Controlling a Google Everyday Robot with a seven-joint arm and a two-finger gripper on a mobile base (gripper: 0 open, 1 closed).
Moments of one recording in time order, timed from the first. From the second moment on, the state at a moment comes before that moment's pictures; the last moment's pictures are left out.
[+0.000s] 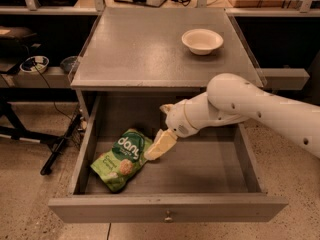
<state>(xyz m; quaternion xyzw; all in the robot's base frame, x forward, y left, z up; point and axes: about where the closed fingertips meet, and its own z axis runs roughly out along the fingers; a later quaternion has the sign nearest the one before) 0.550 0.014 0.732 -0.56 0.72 0.25 0.33</state>
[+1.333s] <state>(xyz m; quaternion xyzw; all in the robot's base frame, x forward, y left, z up) 0.556 0.039 0.690 -0.54 0.73 0.25 0.32</state>
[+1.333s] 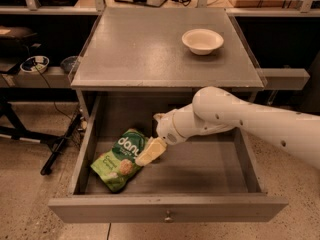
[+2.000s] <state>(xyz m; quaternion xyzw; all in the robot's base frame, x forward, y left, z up) 0.562 0.055 0.662 -0.53 0.73 0.28 0.32</state>
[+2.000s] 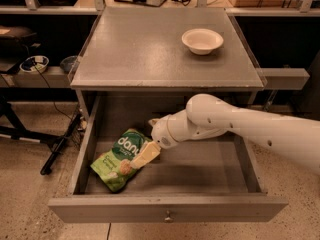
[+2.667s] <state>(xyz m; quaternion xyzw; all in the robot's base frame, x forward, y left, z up) 0.569 0.085 0.644 -0.54 0.72 0.30 0.30</state>
